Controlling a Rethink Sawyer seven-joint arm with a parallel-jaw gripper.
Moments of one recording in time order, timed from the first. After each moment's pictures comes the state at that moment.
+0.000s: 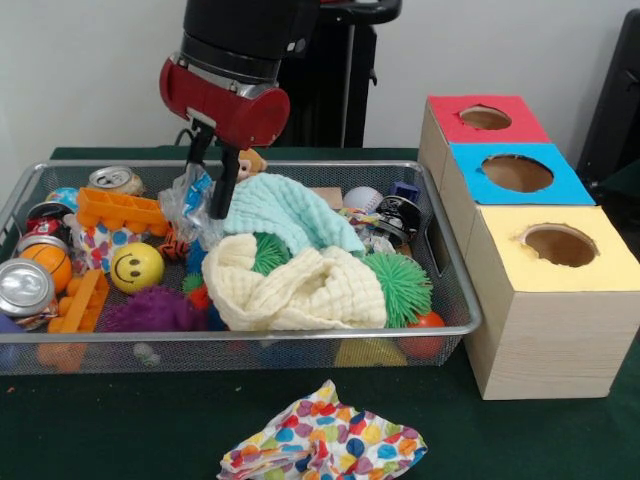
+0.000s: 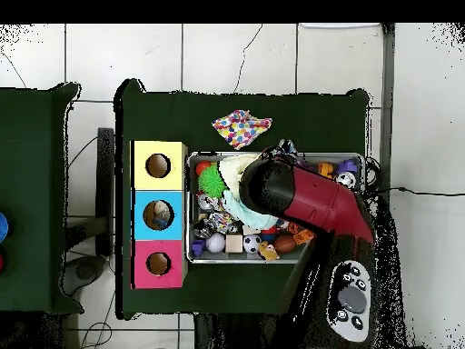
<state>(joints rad) -0.15 -0.59 -0.29 1.47 0.09 0.43 2.10</state>
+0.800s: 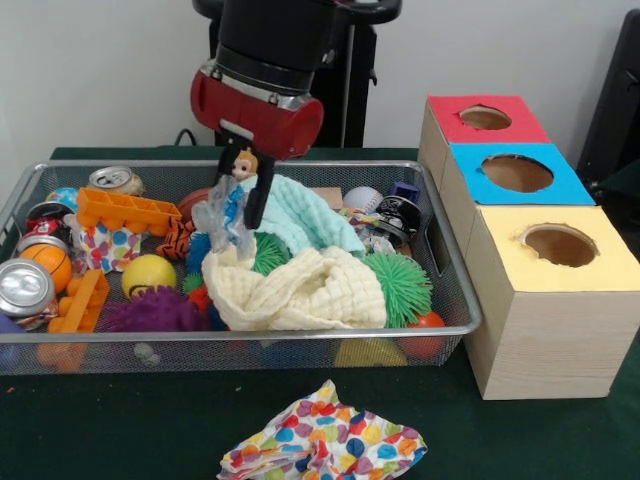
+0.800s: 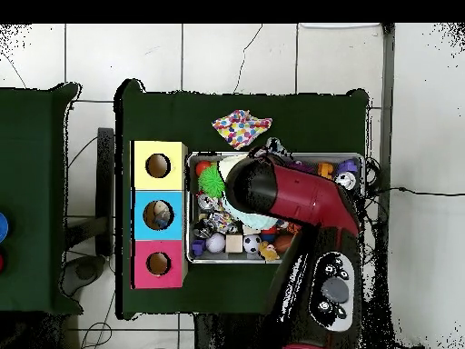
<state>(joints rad) -0.13 -0.59 -0.26 1.47 0.01 0.42 2.10</state>
